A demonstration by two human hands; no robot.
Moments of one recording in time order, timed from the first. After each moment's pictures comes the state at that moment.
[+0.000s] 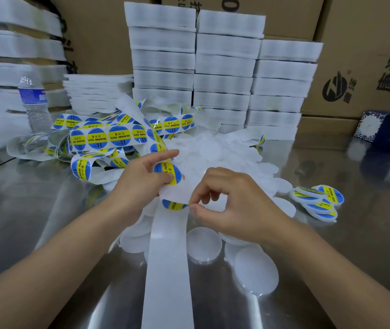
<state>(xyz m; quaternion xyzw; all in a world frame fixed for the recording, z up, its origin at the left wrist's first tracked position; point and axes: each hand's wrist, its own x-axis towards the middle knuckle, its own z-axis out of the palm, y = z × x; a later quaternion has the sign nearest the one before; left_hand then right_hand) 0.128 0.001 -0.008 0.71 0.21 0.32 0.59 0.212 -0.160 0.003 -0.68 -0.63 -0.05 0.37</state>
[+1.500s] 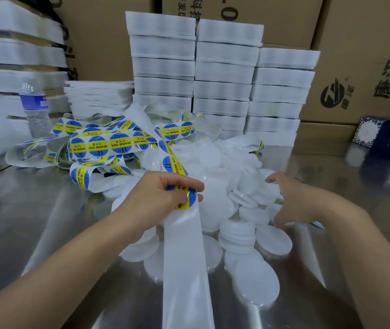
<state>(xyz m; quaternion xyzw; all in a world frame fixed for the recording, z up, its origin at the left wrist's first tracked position) 0.120 -0.022 -0.003 0.76 0.13 0.25 0.58 0.295 -0.201 0.019 -0.94 -0.32 0.10 0.07</state>
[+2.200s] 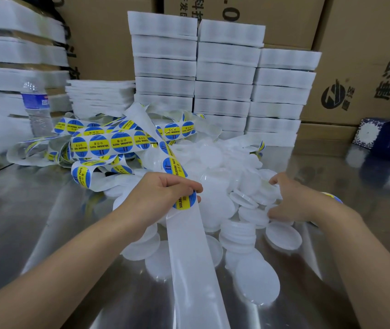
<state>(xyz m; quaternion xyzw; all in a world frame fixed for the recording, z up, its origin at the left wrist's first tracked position) 0.122 -0.020 -0.002 0.76 0.19 0.23 0.57 0.305 -0.197 0.006 -0.95 -0.30 0.07 0.10</state>
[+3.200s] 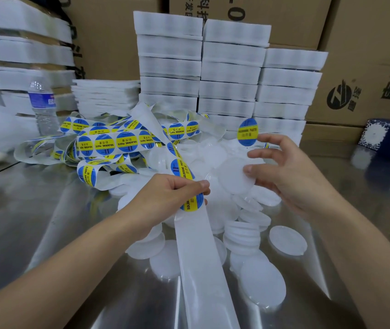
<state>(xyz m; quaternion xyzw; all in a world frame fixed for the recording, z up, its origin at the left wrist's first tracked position) 0.121 -0.021 -0.004 0.78 0.18 0.19 0.56 0.265 -0.176 0.030 -0.62 -0.36 0.14 0.68</state>
